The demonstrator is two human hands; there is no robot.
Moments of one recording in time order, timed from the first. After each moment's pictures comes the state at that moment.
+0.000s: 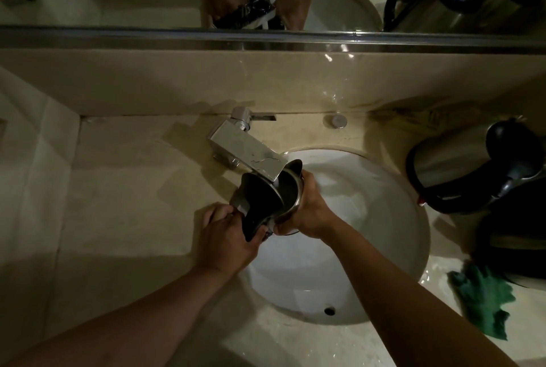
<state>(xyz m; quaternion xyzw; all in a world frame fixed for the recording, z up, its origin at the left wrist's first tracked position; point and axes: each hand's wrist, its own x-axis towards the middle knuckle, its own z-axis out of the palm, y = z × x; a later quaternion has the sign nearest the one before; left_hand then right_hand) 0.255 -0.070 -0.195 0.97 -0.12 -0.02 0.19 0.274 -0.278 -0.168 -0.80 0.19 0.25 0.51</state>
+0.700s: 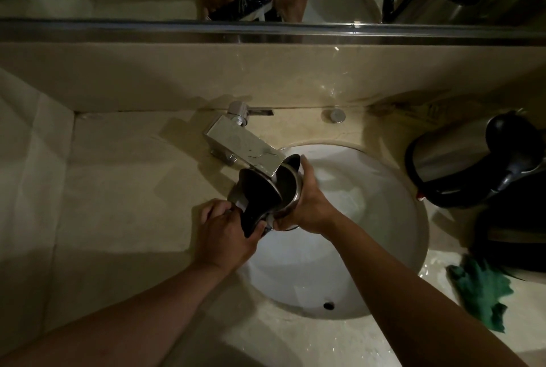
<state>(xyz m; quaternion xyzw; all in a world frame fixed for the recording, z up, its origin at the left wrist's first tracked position) 0.256 -0.071 -0.196 0.98 -0.12 -0.04 0.17 0.274 -0.280 -0.167 -0.80 0.17 0.25 0.51</state>
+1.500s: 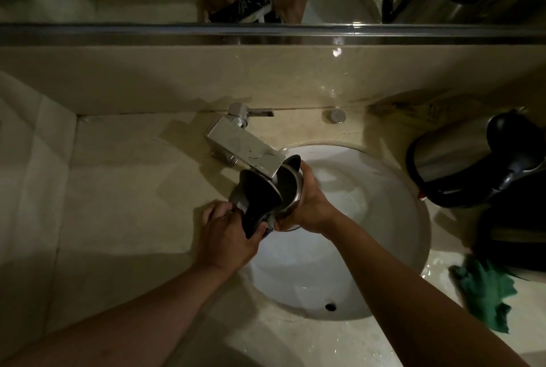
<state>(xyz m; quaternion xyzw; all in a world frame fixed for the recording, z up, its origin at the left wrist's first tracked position) 0.255 -0.071 -0.195 0.98 -0.13 -0.03 0.17 0.274 -0.282 -0.161 -0.82 0.15 0.24 0.50</state>
